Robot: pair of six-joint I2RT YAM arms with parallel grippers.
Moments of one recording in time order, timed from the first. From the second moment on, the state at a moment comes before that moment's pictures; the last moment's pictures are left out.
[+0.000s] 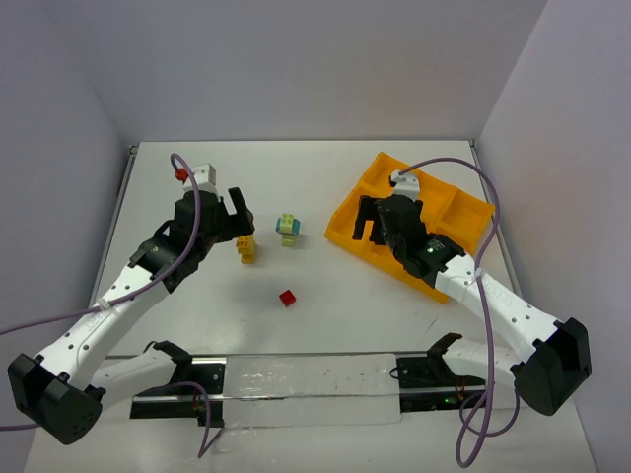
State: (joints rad) left arm -0.57 1.03 0.97 -0.45 -0.35 -0.53; right arm 0.60 1.10 0.88 -0.34 0.41 0.48
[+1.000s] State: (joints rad) left arm -0.65 1.58 1.44 -0.52 -0.35 -0.55; right arm 0.60 1.03 0.85 -0.38 0.45 0.49
